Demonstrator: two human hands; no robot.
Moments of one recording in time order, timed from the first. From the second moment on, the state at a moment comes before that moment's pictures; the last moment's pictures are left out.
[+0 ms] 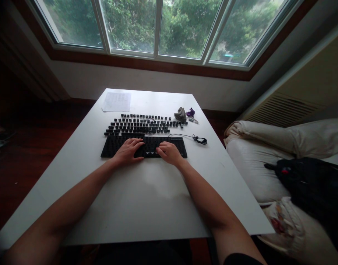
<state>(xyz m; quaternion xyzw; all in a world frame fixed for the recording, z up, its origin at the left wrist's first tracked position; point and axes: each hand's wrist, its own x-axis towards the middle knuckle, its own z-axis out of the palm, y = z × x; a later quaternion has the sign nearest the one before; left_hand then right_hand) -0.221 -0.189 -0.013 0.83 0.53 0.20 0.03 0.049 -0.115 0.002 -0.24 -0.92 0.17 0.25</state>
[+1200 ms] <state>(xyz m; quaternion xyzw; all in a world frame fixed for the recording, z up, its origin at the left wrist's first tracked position) -0.222 -0.191 -0.006 0.83 0.52 0.19 0.03 -0.036 -0.050 0.013 -0.33 -0.92 0.10 0.20</state>
